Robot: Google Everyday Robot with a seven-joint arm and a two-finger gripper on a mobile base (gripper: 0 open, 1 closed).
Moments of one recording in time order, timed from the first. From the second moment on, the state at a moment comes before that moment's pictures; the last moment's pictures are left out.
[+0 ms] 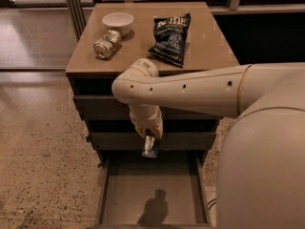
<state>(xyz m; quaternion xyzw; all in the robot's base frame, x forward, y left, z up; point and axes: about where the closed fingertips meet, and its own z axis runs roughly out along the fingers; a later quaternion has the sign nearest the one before) 0.573 0.002 0.631 0.99 -0.10 0.06 0.06</state>
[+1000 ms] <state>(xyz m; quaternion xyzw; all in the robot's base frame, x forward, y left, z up) 0.589 -0.024 0.824 0.99 -0.05 0.14 -0.01</state>
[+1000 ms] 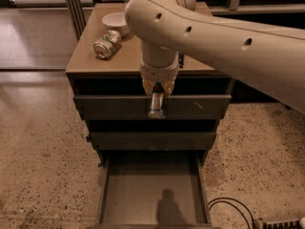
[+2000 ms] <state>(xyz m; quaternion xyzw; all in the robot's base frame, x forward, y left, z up) 0.598 -0.047 0.851 0.98 -0.10 0.15 -0.10</state>
